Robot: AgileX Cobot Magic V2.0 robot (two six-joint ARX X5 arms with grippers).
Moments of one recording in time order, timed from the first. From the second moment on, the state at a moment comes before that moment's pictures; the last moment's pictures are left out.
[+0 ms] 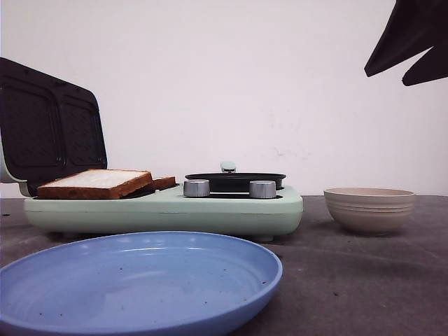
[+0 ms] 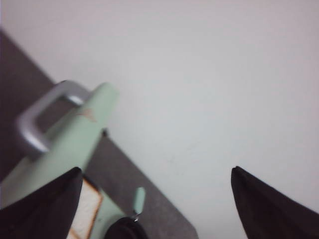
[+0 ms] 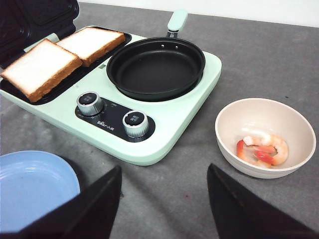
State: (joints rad) left arm 0.27 0.90 0.89 -0.04 0.46 -1.00; right arm 0.59 0.67 0.52 -0.23 0.08 0.18
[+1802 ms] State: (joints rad) left arm 0.30 1.54 1.06 0.20 0.73 -0.97; right arm 0.59 0.67 0.52 -0.23 0.08 0.19
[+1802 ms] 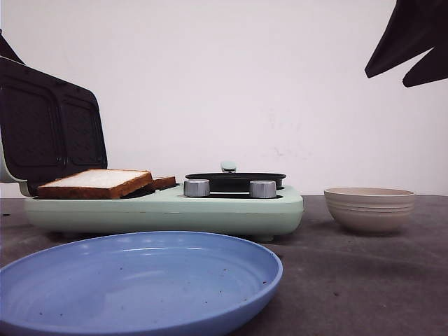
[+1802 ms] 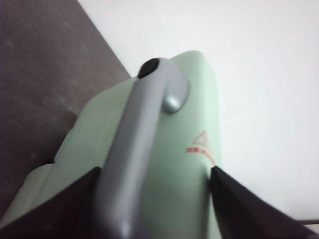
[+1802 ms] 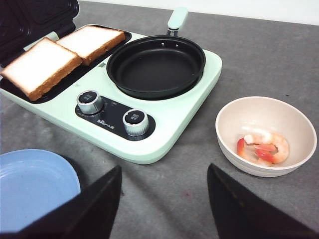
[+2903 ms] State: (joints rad) left arm 0.29 1.55 1.06 0.20 0.68 -1.02; right arm 0.59 0.67 0.52 -0.23 0.08 0.19
